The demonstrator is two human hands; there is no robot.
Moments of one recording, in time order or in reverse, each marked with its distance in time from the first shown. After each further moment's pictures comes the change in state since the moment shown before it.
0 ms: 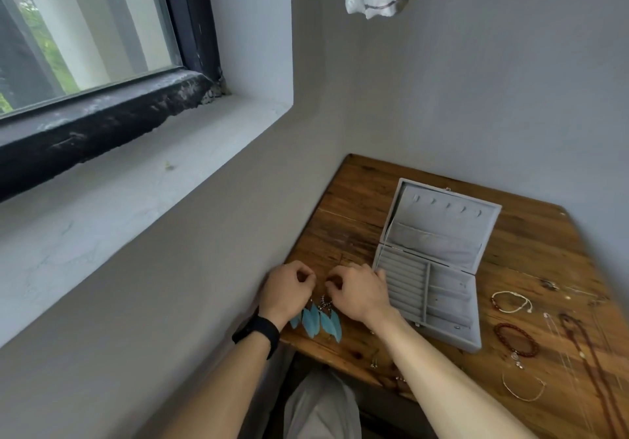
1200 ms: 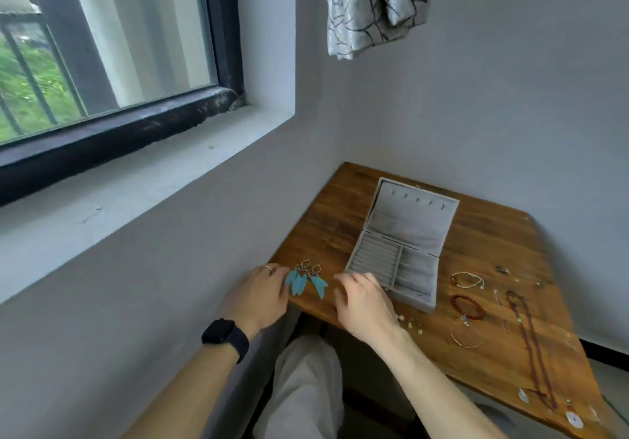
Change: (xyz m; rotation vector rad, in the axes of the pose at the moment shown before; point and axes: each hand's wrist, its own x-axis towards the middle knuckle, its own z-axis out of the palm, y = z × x) left_hand -0.128 0.000 -0.043 0.454 -0.036 0.225; right_hand -0.148 0.012 -0.025 0.049 0.236 -0.177
